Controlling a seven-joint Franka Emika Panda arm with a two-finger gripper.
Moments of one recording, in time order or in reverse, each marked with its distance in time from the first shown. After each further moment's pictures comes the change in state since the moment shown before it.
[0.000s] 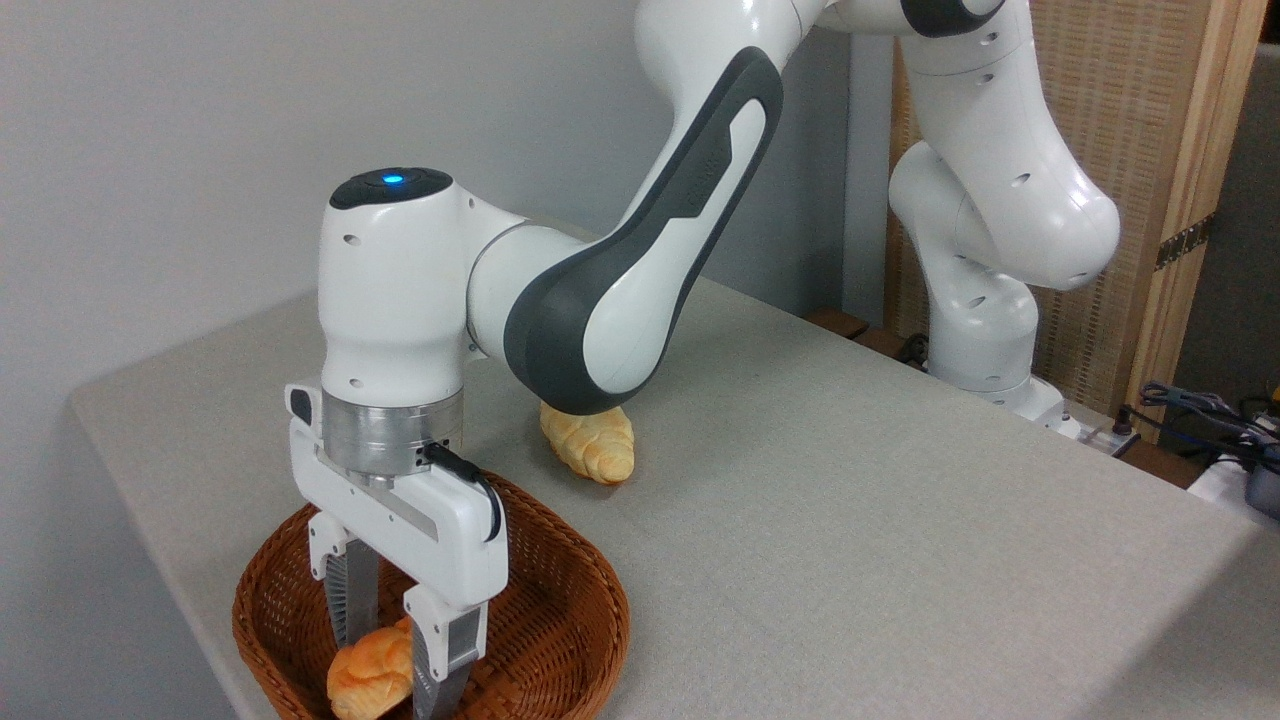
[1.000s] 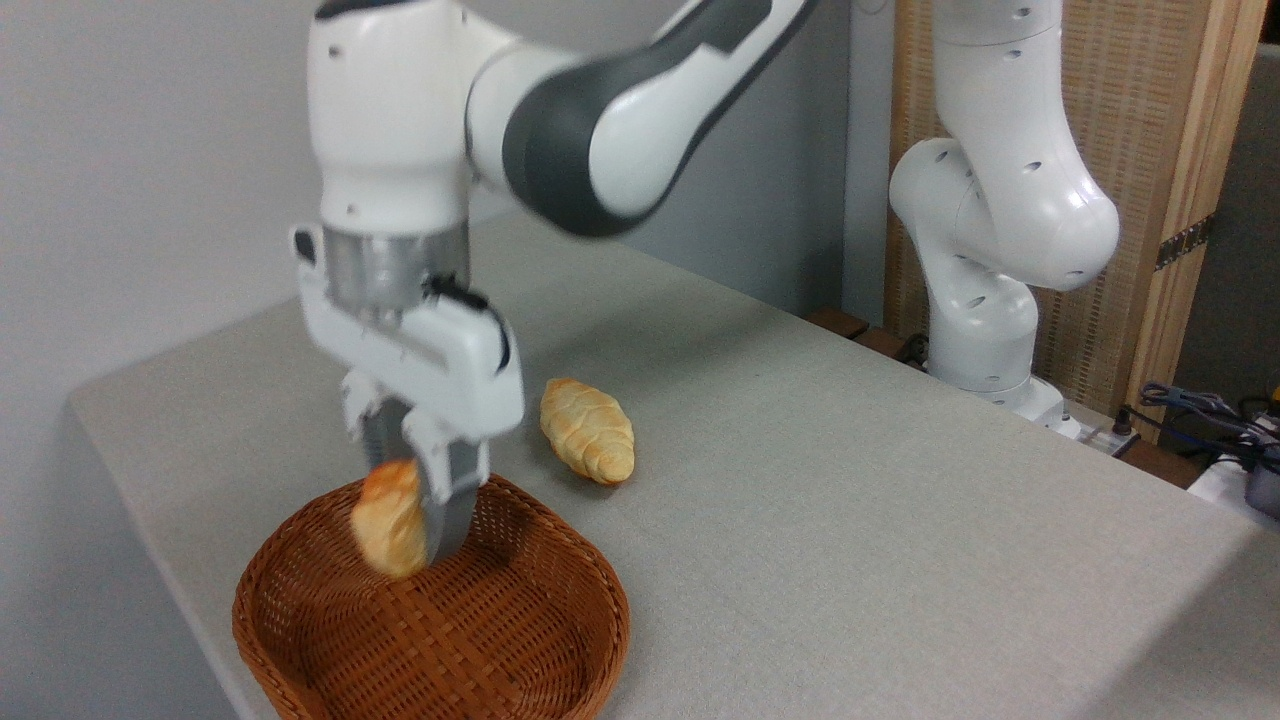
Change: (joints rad) arm -0.012 -0.216 -0.033 0.013 0.000 -0.343 0.001
